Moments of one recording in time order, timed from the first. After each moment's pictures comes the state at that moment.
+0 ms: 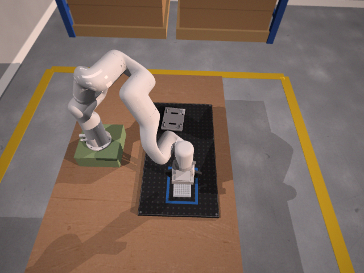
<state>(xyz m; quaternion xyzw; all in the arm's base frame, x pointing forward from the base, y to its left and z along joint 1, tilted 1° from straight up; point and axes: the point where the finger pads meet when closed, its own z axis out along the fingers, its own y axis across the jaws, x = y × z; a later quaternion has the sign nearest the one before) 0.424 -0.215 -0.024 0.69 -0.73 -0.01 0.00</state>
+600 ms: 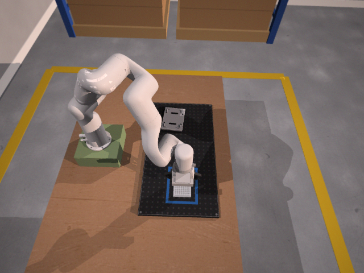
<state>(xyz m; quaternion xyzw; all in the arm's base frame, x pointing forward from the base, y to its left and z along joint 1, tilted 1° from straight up) 0.424 -0.215 -0.045 0.69 -0.73 -0.01 0.00</state>
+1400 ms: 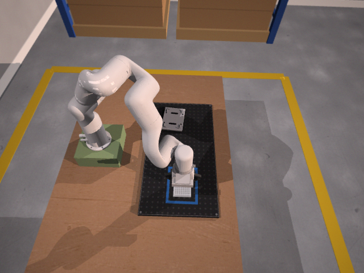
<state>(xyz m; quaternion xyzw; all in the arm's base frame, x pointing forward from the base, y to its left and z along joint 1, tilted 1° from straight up) 0.424 -0.215 -0.054 0.69 -0.73 0.00 0.00</state>
